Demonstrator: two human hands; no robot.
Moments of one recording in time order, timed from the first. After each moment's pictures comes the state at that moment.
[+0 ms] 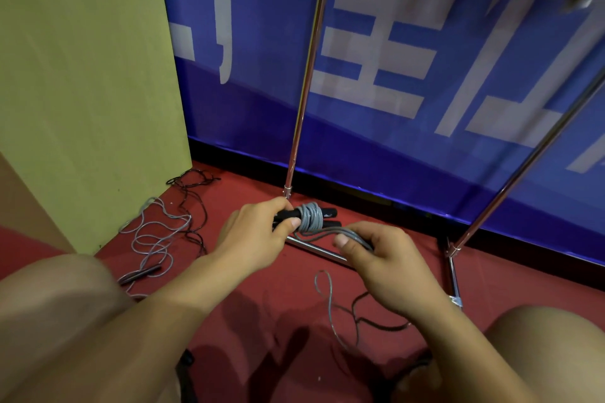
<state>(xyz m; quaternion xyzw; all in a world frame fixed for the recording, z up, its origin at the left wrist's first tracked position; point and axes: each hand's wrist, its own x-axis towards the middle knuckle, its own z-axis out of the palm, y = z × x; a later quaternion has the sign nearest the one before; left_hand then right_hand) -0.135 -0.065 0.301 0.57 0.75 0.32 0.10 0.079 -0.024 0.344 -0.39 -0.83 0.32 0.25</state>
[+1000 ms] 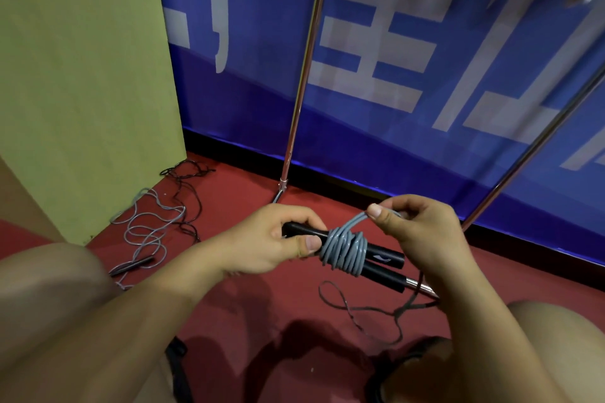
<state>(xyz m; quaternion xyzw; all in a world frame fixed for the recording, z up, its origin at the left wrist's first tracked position) -0.122 -0.081 0.324 0.64 0.47 0.42 0.43 0.103 0.007 0.358 -0.50 -0.68 0.39 0.36</state>
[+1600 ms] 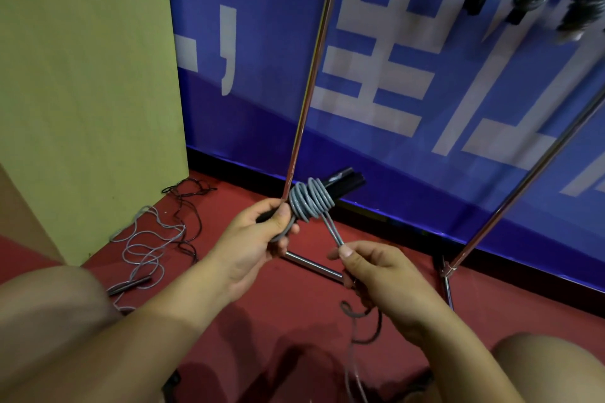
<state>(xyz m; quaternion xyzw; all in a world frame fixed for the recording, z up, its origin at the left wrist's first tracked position) -0.119 -0.070 0.328 0.30 0.46 0.66 0.51 0.076 -0.017 0.344 -0.42 -0.68 0.55 0.23</state>
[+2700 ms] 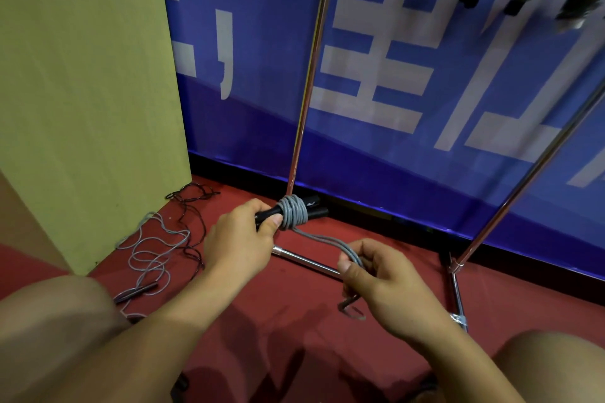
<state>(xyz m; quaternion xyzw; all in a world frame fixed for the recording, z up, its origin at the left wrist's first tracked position) -0.136 -0.063 0.318 0.42 0.83 0.37 0.07 0.078 -0.026 0.342 -0.38 -0.74 0.49 0.26</state>
